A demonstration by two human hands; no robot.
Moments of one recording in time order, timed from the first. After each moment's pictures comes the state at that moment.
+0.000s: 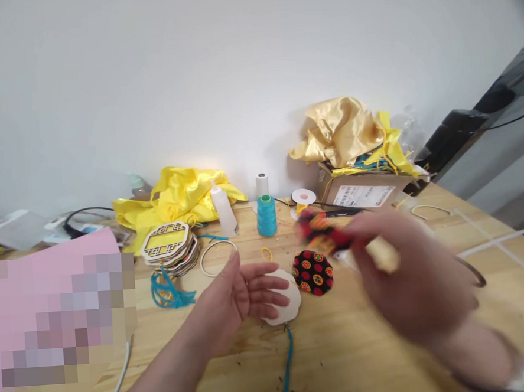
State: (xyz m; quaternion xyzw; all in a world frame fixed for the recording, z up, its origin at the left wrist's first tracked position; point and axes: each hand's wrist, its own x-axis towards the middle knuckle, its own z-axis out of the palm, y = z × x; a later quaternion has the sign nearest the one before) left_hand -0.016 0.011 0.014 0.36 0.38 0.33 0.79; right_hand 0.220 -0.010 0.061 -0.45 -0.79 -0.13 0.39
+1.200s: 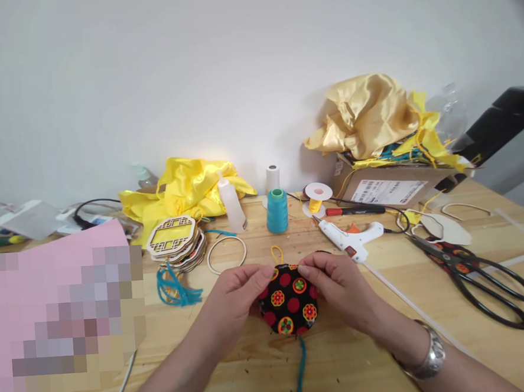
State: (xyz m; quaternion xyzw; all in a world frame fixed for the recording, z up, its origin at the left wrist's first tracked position) left_hand -0.013 0.013 -0.002 0.38 0.49 0.35 0.70; right_hand 0.173 0.017 -0.015 -0.51 -0.65 0.45 0.34
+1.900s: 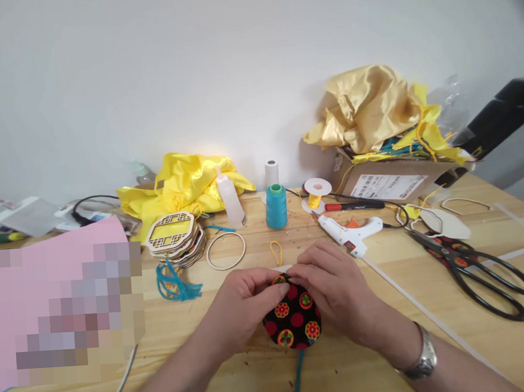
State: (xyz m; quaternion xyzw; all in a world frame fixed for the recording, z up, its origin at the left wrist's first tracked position) left_hand -0.004 0.008 0.009 0.51 0.50 0.29 0.64; right_hand 0.175 0.011 -0.015 -0.36 -0.86 0.05 0.36
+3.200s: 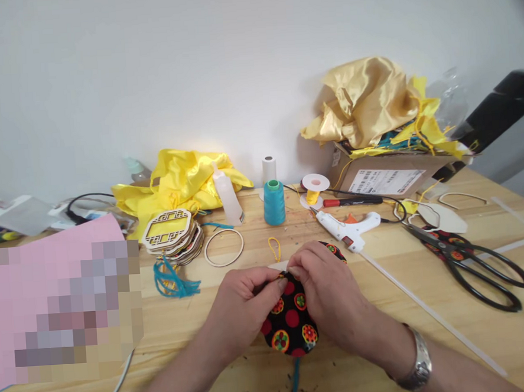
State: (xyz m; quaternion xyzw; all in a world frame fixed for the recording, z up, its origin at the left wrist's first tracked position) left_hand -0.002 0.003 0.007 0.59 0.54 0.30 0.52; right_hand 0.157 0.001 -0.019 -0.49 -0.80 0.11 0.34
